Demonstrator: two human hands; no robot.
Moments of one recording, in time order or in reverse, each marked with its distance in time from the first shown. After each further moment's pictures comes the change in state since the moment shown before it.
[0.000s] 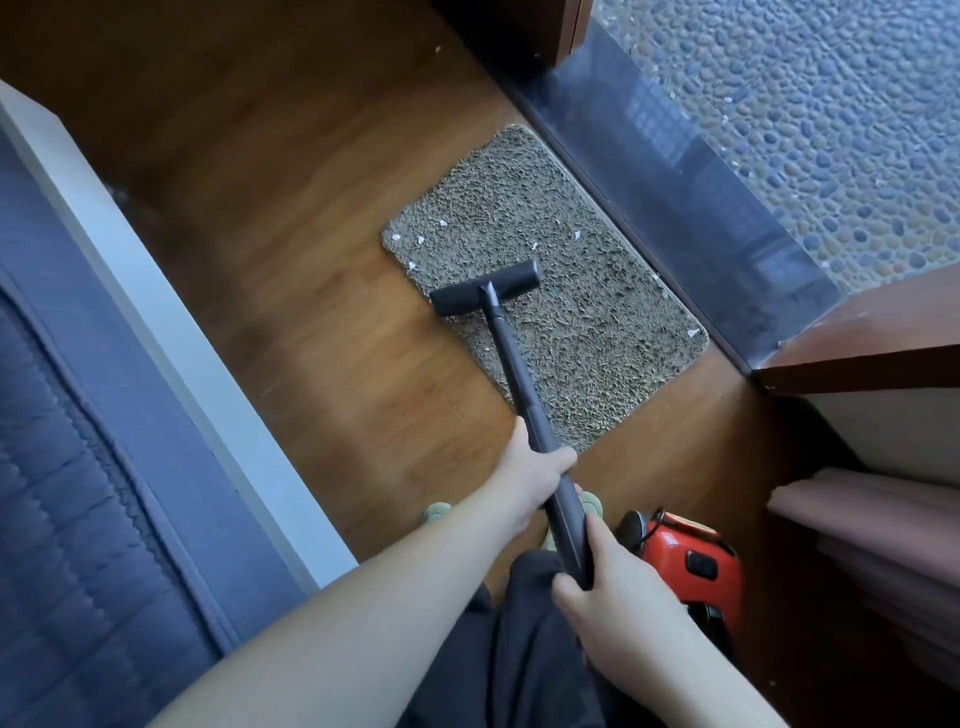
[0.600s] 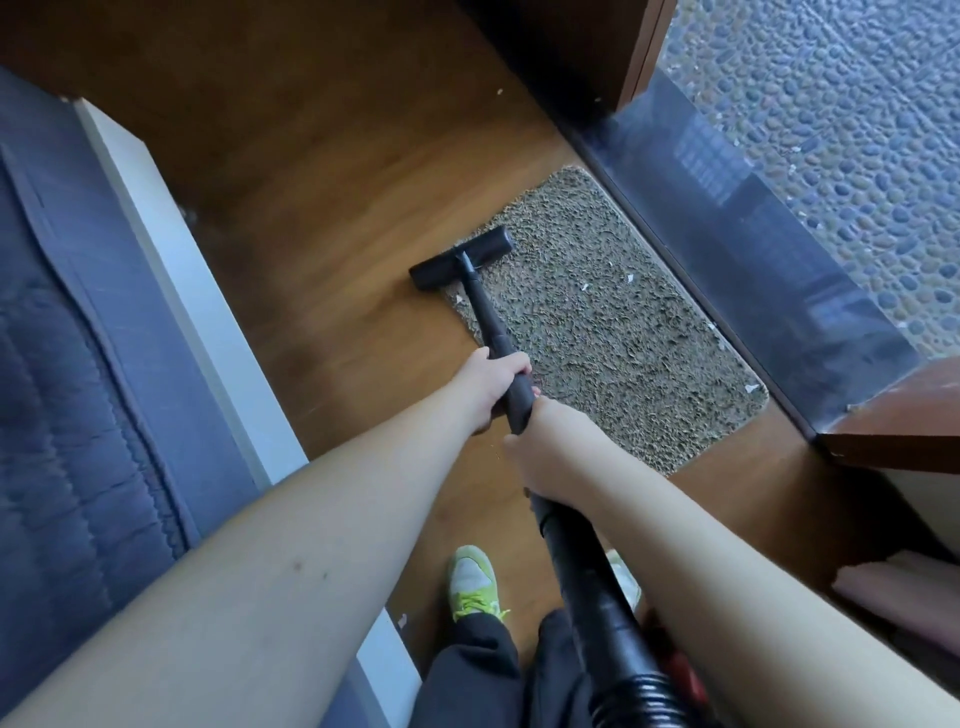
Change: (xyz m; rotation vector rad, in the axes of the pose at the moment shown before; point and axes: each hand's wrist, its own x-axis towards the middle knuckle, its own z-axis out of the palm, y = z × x) left_hand 0.054 0.139 -0.112 -0.177 0.161 0.161; right_hand 0.107 -0.166 -0.036 -0.169 -0.027 -0.059
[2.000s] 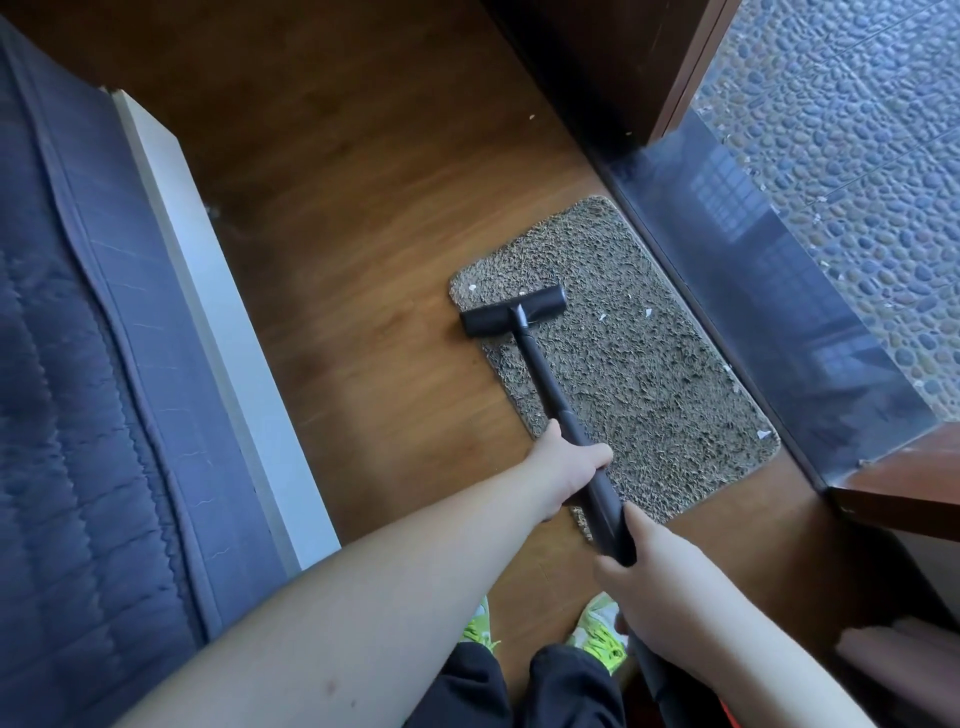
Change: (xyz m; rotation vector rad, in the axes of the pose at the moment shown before) left_hand -0.013 -0.049 0.047 0.094 -0.120 -0.134; right_hand -0.049 0.065 -0.003 0.027 0.032 0.016
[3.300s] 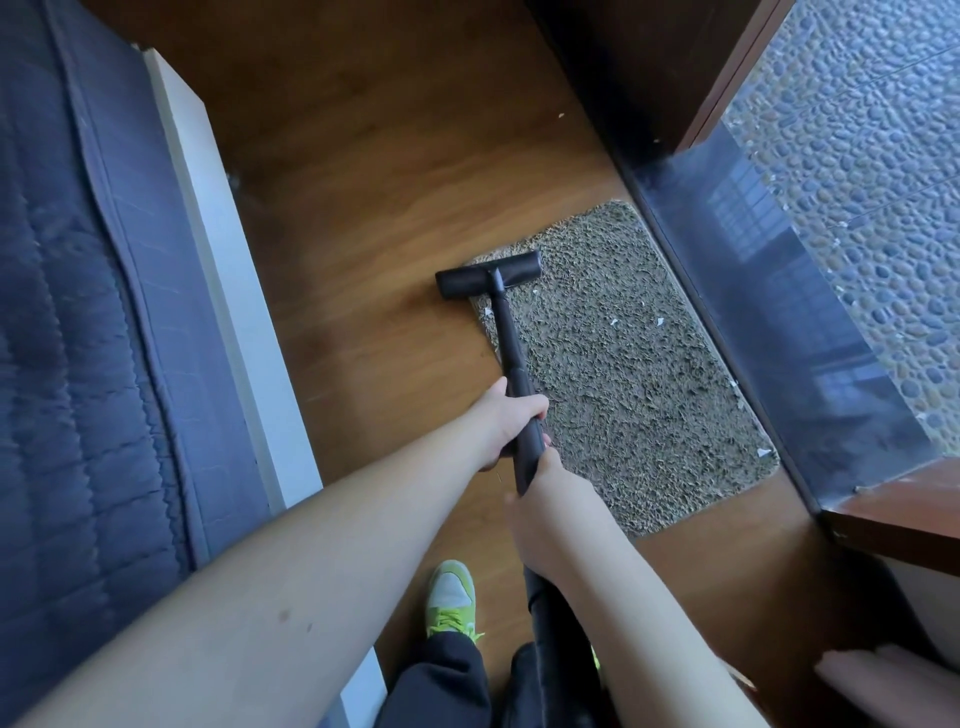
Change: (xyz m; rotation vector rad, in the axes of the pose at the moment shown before) left_hand -0.009 0.033 -0.074 -0.080 0.083 0.085; right_hand 0.080 -0.043 0.070 -0.146 0.179 -0.094
